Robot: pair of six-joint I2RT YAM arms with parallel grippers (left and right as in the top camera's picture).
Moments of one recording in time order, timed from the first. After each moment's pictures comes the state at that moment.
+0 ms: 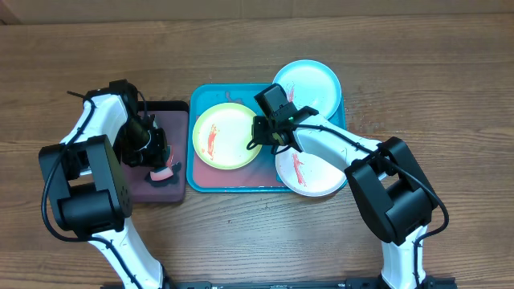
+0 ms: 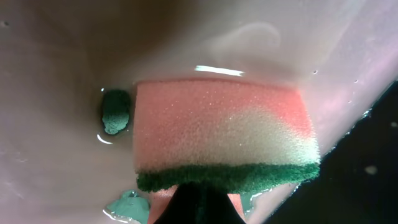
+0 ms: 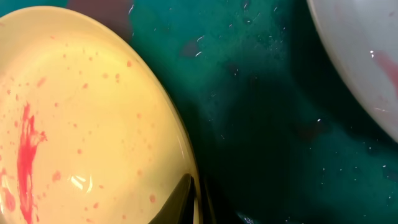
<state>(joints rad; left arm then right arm) 0.19 2.06 1.40 -1.12 0.14 -0.05 0.60 2.09 1.37 -0.39 -0.08 0.62</state>
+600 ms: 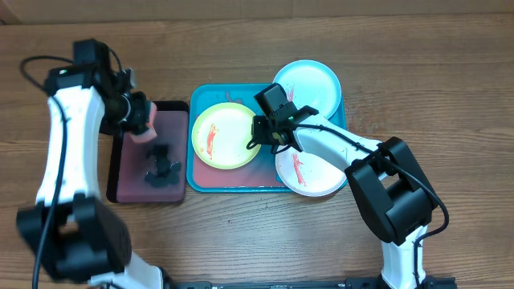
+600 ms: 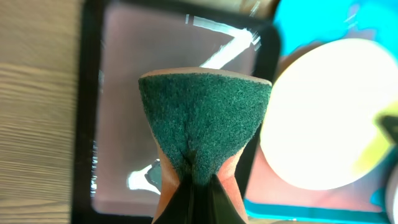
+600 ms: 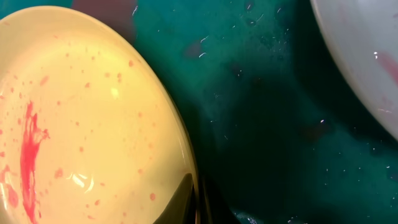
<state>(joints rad) 0.18 1.76 1.60 -1.19 0.12 -0.04 0.60 2.09 1.37 -0.39 -0.09 0.62</state>
